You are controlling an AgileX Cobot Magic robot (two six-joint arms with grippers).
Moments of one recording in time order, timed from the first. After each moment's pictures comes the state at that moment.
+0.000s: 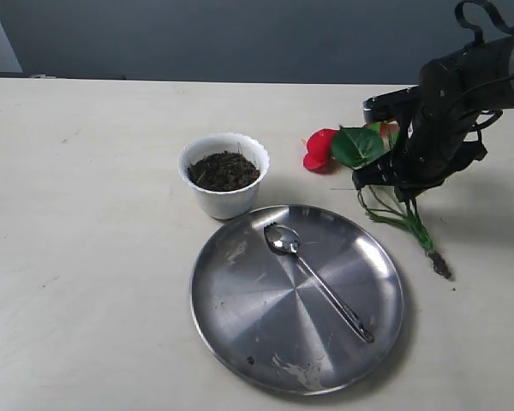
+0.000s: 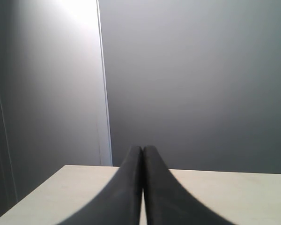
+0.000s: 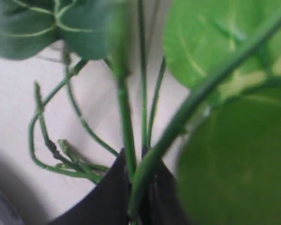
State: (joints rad) left arm 0.28 0.00 0.00 0.68 -0.15 -0.67; right arm 0.41 1.97 -1.20 -0.20 0.66 0.17
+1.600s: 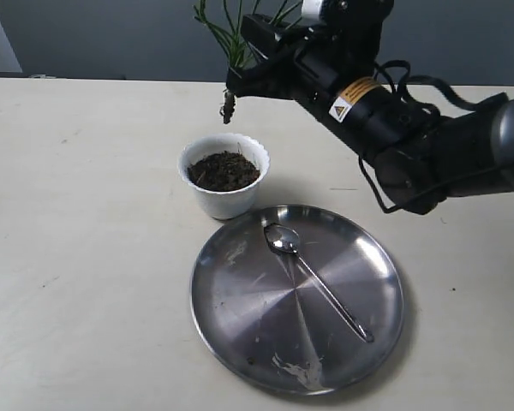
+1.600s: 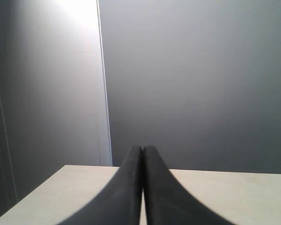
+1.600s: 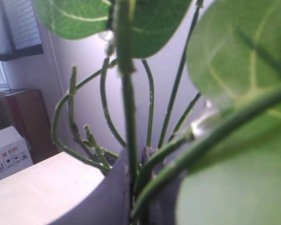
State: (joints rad) left arm 0.28 0.00 0.00 0.68 -0.15 -0.67; right arm 0.70 1.82 -0.88 -0.11 -0.99 0.24
